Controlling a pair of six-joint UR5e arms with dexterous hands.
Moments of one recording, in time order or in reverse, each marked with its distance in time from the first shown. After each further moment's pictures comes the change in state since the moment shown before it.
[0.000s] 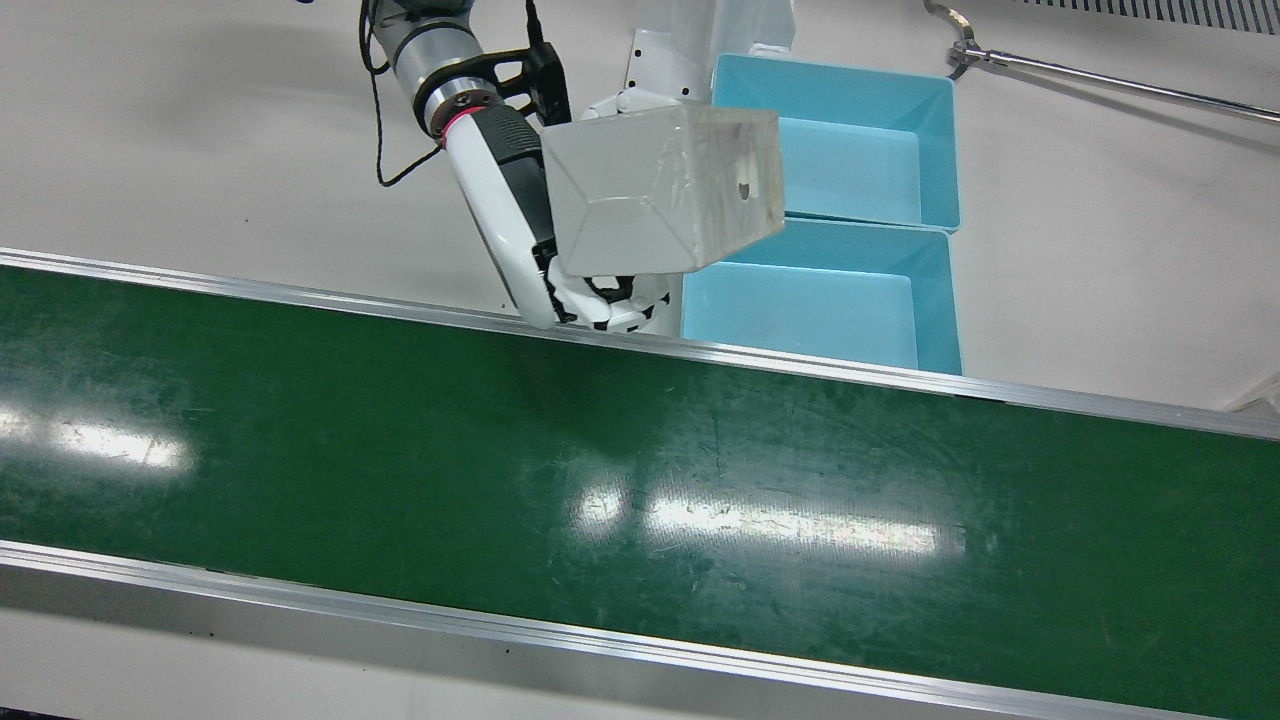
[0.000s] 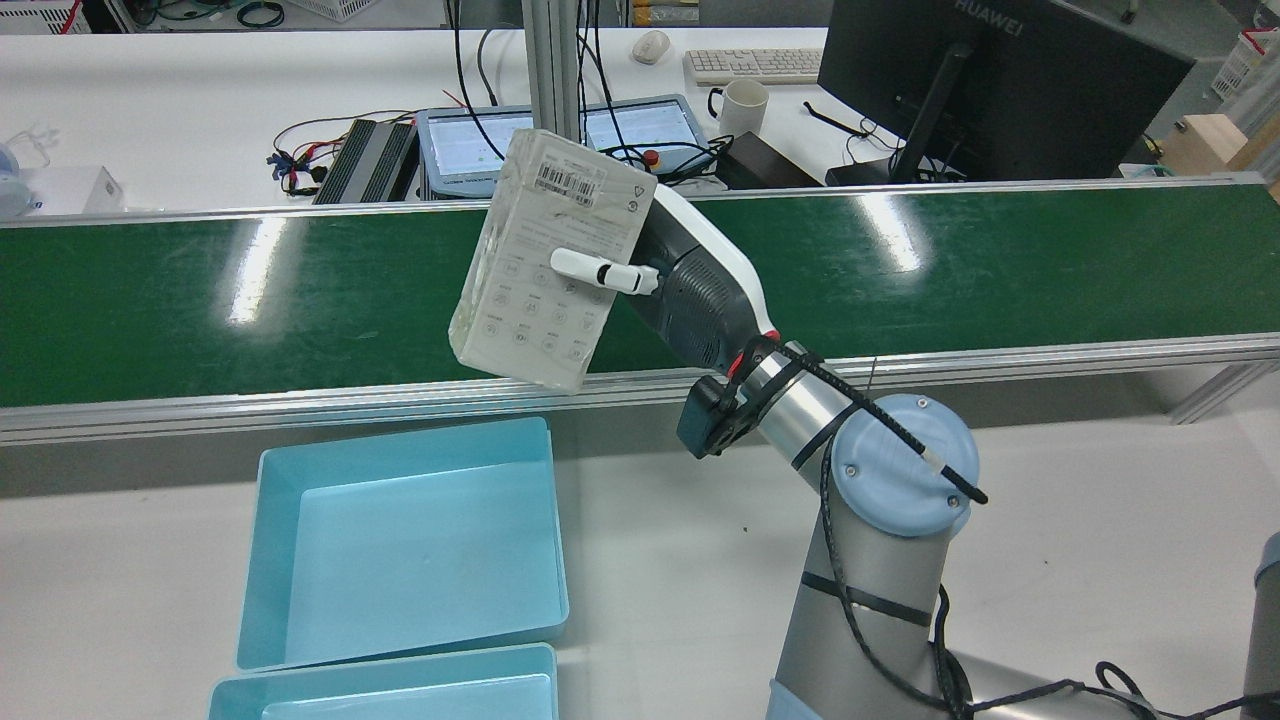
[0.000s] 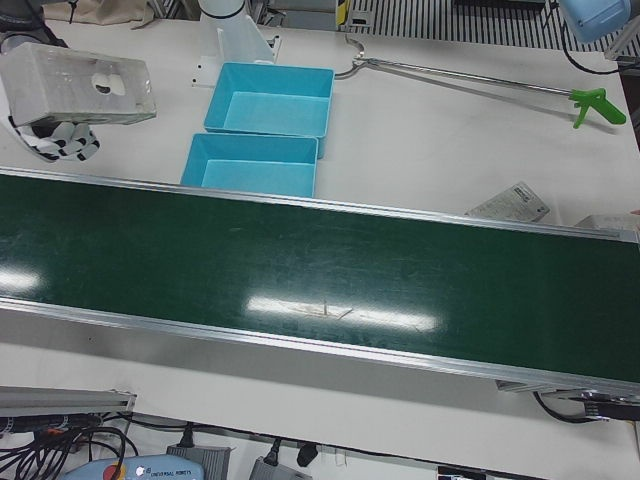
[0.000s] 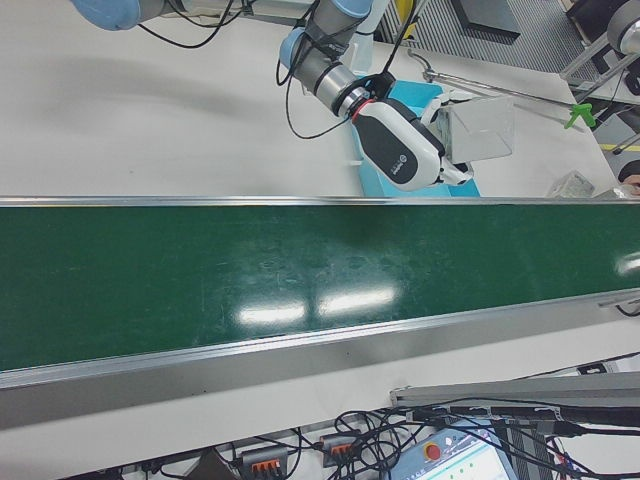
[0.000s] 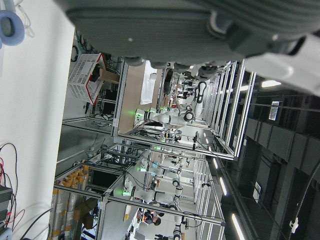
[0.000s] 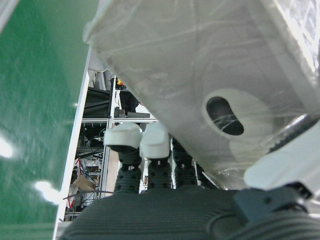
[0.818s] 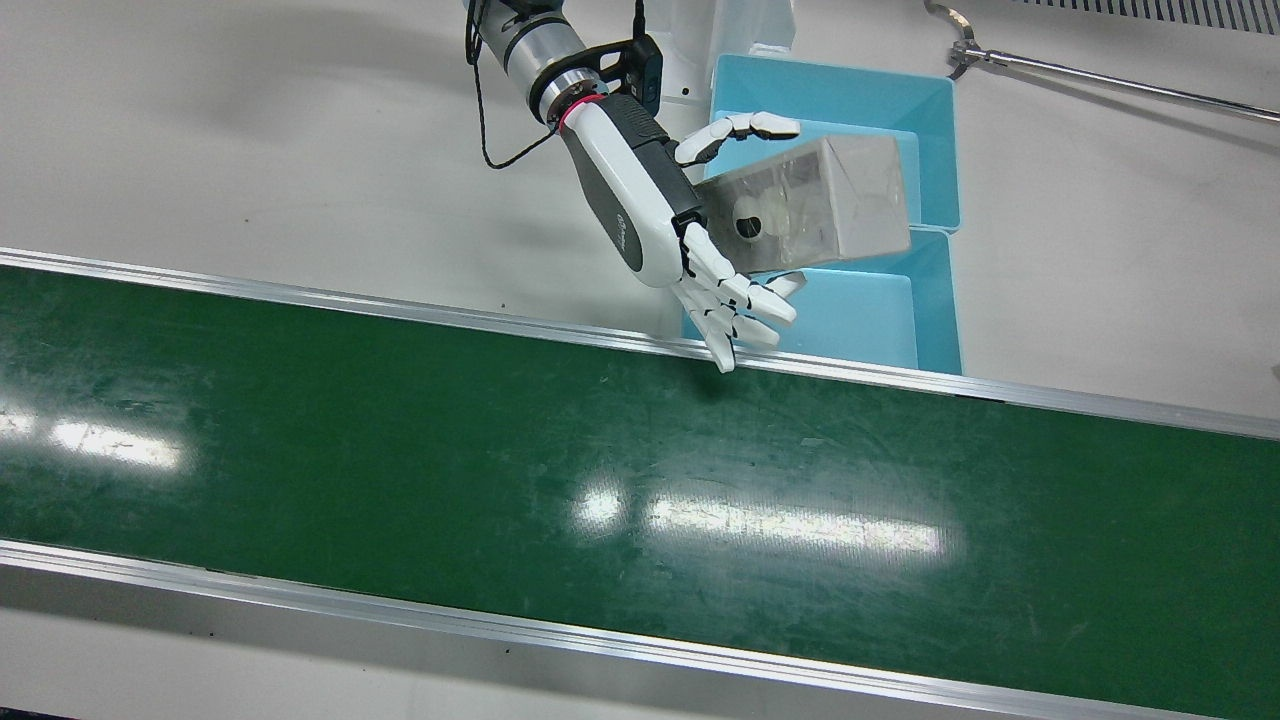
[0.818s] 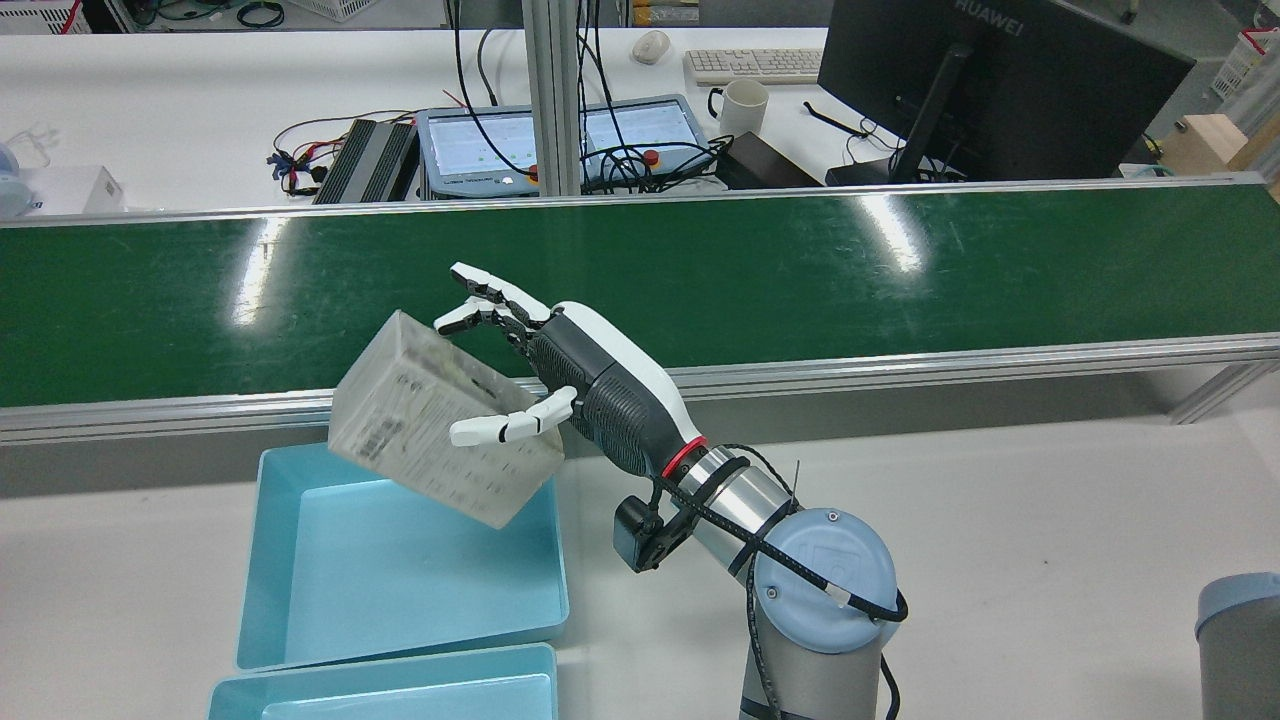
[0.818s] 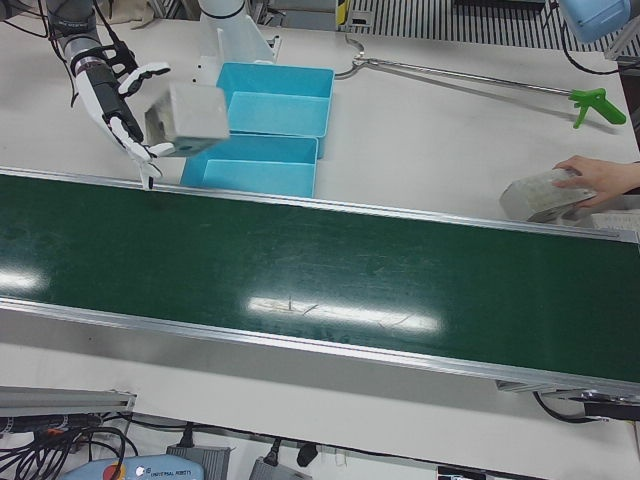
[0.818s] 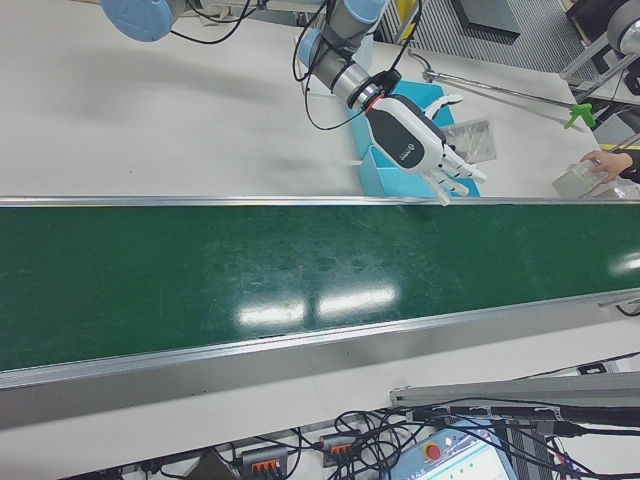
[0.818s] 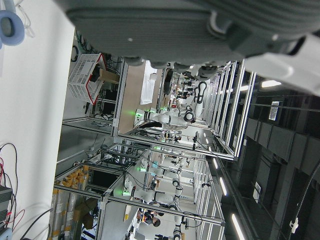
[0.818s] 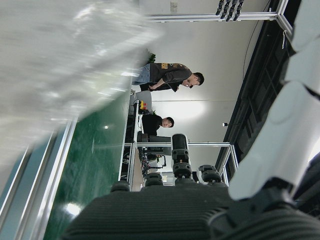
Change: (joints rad) left arm 0.000 0.000 0.000 0.000 0.000 0.000; right arm -0.152 0.027 -0.034 0.005 0.026 -0.069
